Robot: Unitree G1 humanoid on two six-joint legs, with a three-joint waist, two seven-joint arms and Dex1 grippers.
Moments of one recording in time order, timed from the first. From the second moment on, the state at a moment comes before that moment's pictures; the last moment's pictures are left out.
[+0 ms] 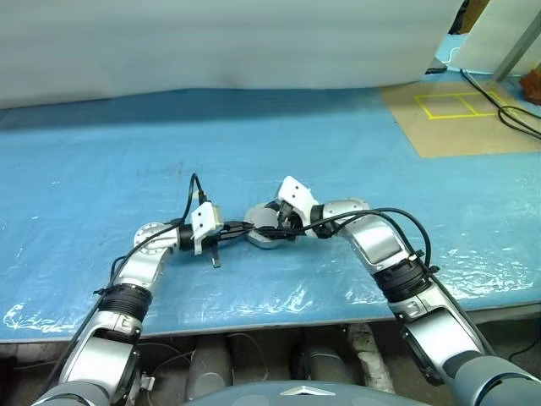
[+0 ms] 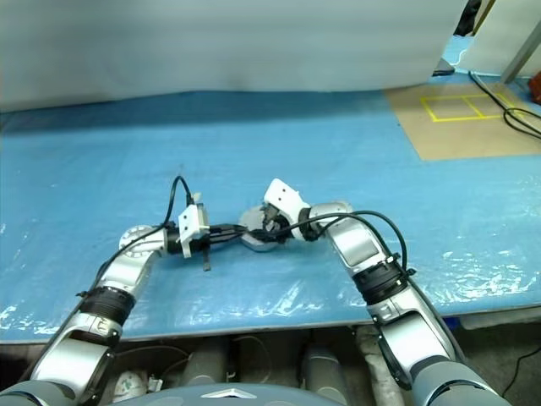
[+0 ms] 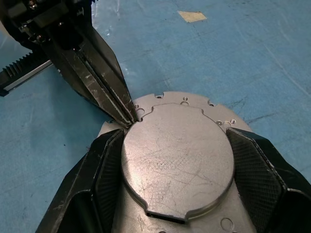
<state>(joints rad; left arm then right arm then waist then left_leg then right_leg) -0.42 0.38 -0.13 0.50 -0.17 -0.35 -1.15 -0.58 -0.34 0.37 0.09 0.06 0.58 0.89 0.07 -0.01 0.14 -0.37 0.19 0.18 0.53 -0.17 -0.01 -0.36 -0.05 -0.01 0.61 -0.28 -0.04</state>
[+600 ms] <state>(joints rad) -0.49 0.38 -0.16 0.65 -0.11 -0.49 -1.10 -0.53 -0.36 0.33 0.06 0.08 0.53 0.90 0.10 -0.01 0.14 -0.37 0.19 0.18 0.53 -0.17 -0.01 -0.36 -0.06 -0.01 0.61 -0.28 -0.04</state>
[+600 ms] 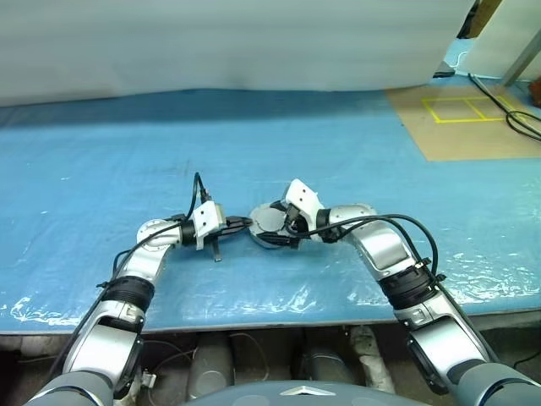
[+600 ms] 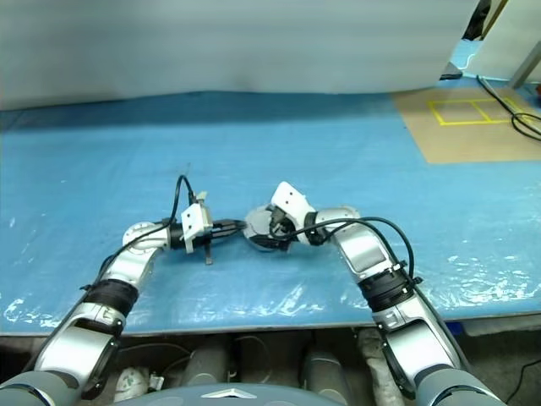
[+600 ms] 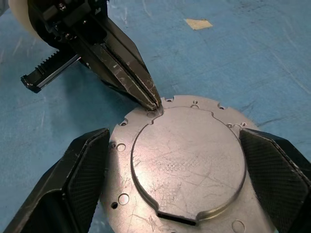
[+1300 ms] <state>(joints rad) -0.50 0.38 -0.14 0.67 -0.12 -0.49 -1.11 -0.51 -0.27 0.16 -0.01 0.22 0.51 0.76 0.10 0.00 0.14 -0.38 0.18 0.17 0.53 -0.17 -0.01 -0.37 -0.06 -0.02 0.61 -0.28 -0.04</state>
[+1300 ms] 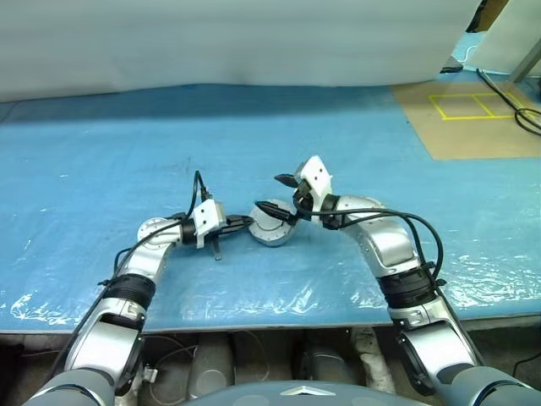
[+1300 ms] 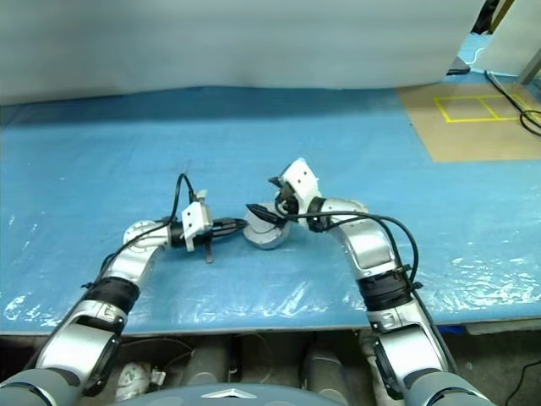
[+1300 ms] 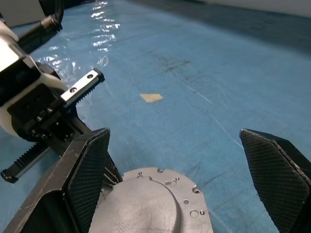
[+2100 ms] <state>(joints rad) -0.49 0.39 -0.14 0.67 -0.13 -0.49 -1.11 -0.44 -0.30 -0.16 0.09 0.63 1.16 0.67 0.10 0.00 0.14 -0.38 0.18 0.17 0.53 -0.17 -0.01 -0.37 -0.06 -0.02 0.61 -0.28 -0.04</state>
